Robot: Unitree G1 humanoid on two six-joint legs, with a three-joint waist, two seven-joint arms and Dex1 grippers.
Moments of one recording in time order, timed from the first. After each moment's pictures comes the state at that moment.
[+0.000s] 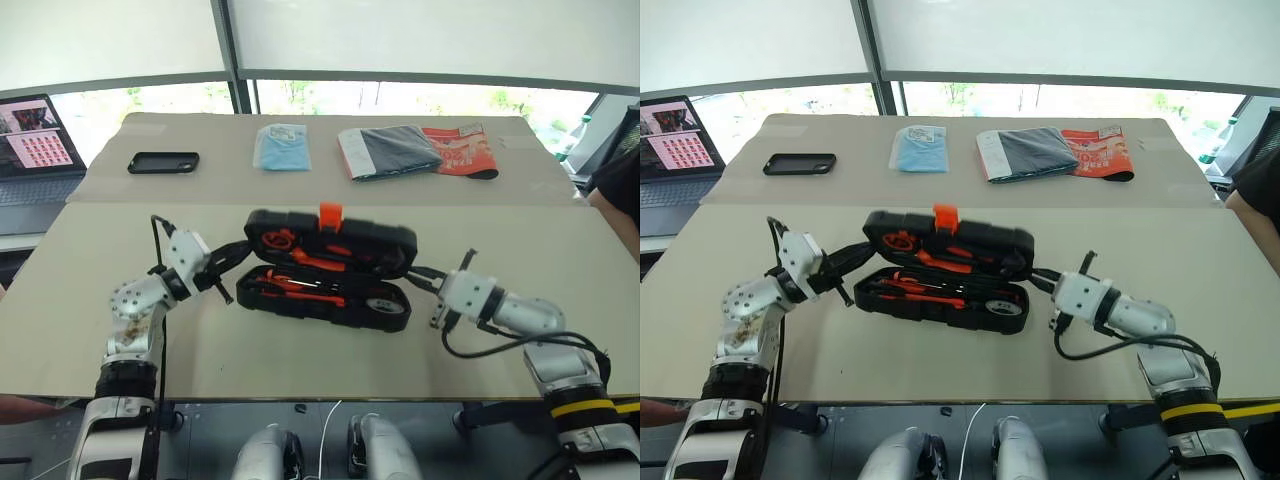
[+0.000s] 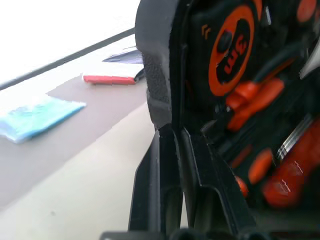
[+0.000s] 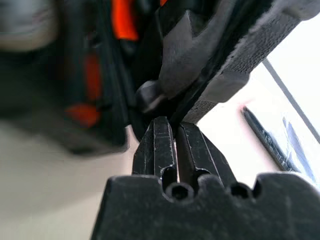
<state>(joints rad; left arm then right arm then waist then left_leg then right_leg) -0.38 0.49 0.14 0.43 -0.21 -0.44 -1.01 -0.27 -0.71 0.08 0.27 -0.10 -0.70 0.72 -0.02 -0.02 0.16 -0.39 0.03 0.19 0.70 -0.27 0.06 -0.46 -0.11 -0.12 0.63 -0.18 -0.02</state>
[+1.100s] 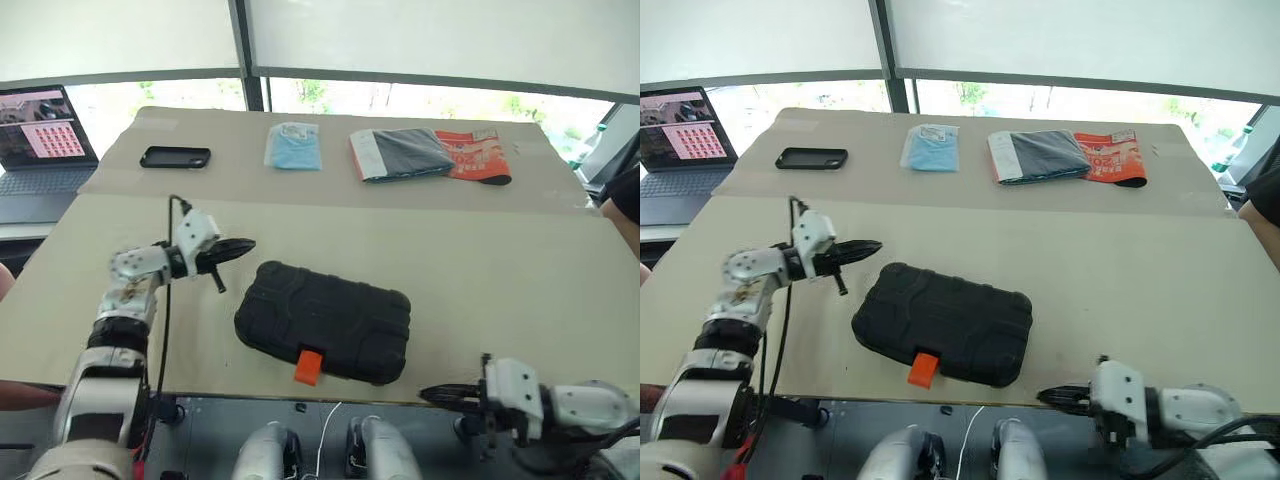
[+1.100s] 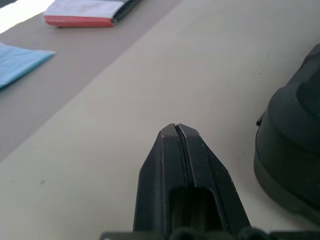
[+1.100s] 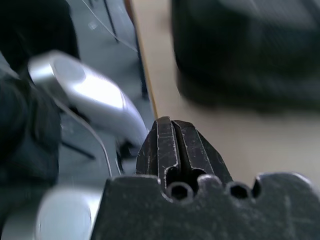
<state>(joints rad) -0.77 0.54 -0.05 0.83 -0.13 -0.24 -1.17 0.27 -0.96 0.16 -0.41 0.45 -0.08 0.96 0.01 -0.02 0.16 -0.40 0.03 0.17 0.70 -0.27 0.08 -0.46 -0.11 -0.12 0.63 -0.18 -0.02</state>
